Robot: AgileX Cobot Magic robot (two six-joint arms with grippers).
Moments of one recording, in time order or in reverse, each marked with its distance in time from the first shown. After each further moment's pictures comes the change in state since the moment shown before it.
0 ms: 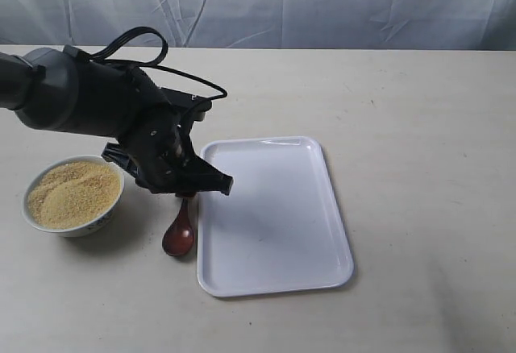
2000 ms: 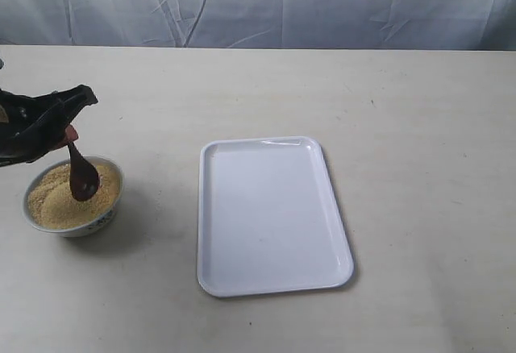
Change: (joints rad) left arm 0.452 -0.446 0.413 -0.218 -0.444 -0.180; right arm 0.000 0.000 0.000 0.000 0.000 0.000
